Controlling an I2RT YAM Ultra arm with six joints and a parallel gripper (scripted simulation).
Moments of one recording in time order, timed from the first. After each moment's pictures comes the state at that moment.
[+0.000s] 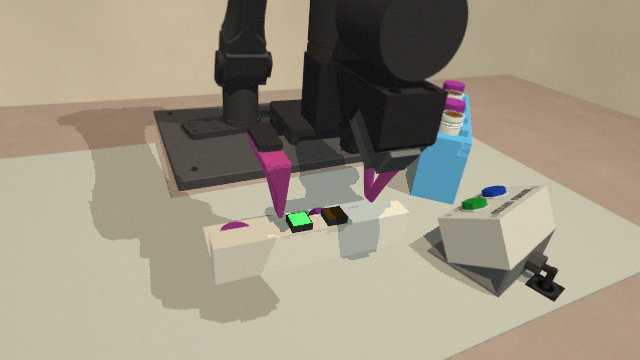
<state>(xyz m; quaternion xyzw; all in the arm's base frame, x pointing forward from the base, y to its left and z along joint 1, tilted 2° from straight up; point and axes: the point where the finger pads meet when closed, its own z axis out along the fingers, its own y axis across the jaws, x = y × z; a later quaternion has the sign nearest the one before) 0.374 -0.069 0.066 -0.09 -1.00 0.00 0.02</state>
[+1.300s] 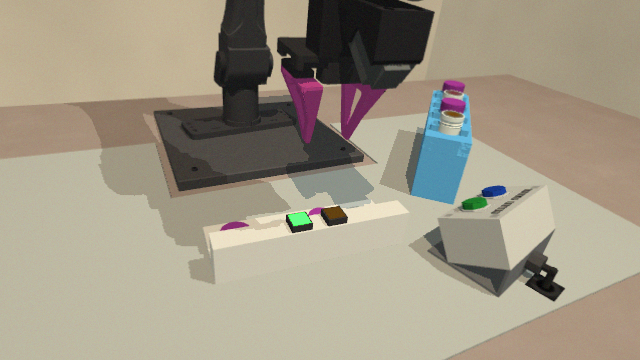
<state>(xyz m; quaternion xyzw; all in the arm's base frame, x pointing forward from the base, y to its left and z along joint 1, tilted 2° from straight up) 0.314 -0.032 0.108 -0.09 -1.00 0.00 0.04</state>
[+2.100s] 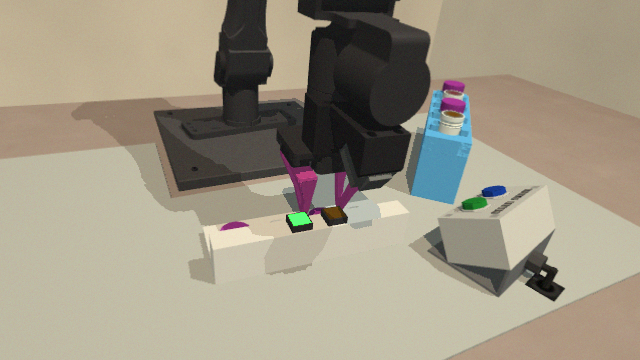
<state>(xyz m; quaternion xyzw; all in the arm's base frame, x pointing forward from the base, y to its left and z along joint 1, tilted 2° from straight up) 0.316 -0.032 0.016 -0.09 -1.00 0.00 0.03</state>
